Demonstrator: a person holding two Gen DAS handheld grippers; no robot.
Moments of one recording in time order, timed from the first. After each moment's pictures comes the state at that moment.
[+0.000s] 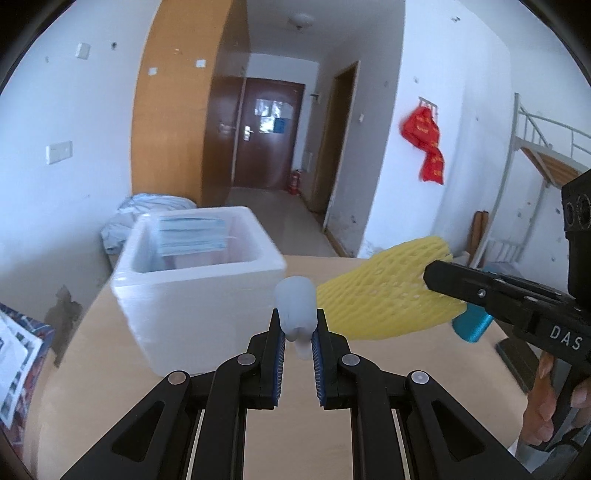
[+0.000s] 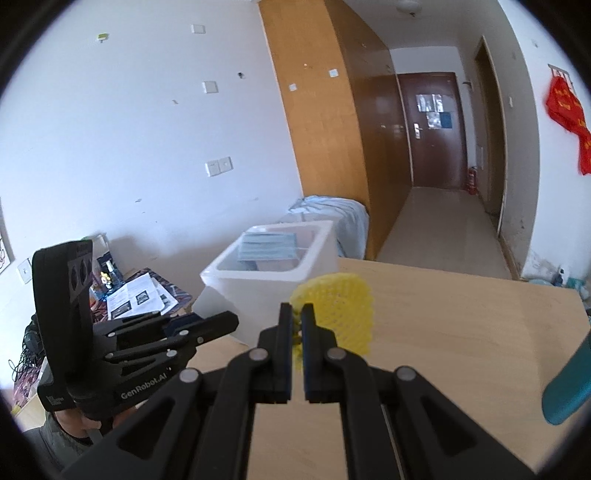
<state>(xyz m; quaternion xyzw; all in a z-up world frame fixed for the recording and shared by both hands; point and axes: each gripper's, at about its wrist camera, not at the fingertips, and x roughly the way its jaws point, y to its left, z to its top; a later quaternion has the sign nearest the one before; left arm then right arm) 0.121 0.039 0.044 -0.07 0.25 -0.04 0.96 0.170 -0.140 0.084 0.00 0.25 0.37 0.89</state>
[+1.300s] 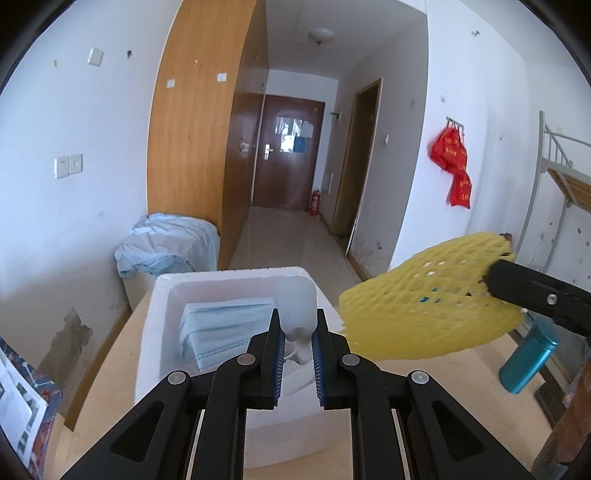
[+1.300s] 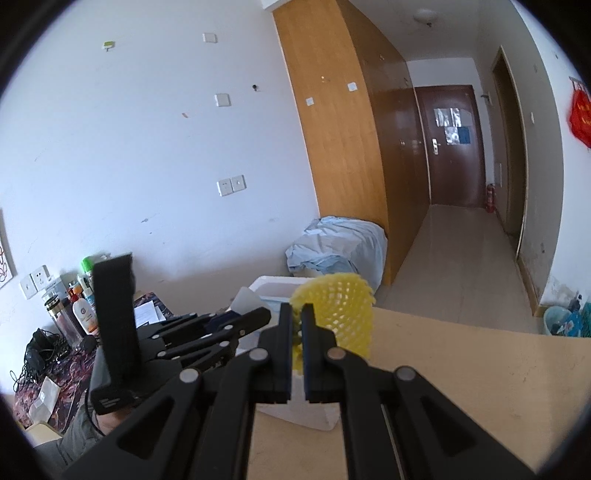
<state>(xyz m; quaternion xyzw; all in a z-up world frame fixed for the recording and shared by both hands) 0.229 0.103 0.052 -0.07 0.22 -0.01 0.97 0.231 -0.100 0.105 0.01 0.23 0.40 0.89</state>
